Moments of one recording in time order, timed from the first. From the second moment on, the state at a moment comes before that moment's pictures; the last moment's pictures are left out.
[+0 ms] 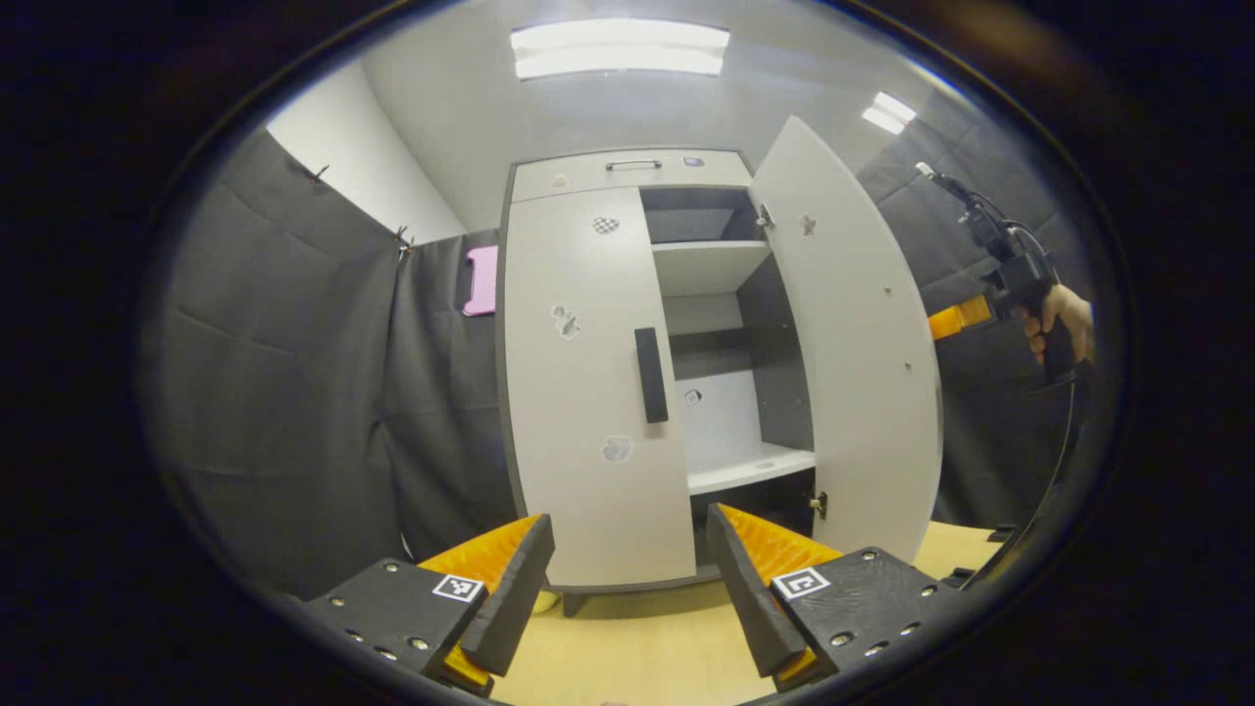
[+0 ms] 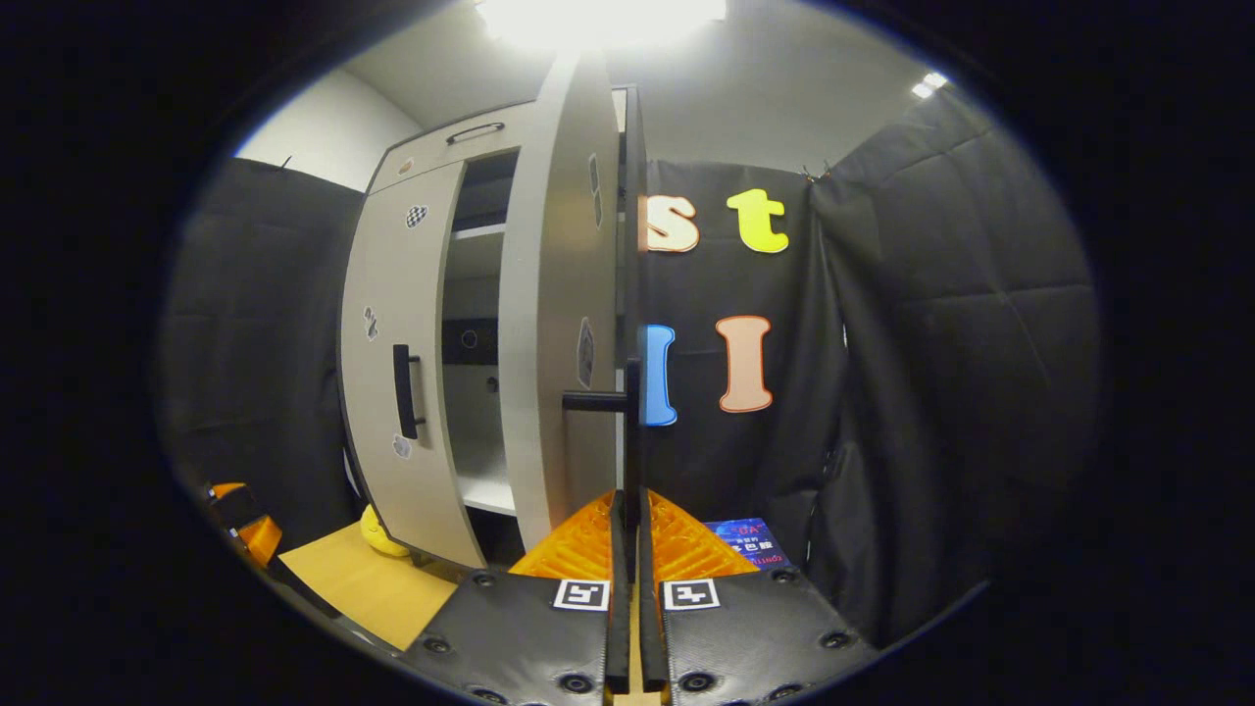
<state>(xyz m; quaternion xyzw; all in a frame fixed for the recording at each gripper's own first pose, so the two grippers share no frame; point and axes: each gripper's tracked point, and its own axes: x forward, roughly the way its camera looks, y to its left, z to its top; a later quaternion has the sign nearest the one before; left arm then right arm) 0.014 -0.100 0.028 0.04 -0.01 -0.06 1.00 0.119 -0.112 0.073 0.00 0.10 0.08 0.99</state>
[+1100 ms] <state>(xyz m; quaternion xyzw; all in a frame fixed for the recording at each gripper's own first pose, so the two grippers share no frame) 0.195 -0.144 0.099 0.00 -0.04 -0.09 0.99 0.000 -0.153 0.048 0.04 0.11 -0.01 0.99</state>
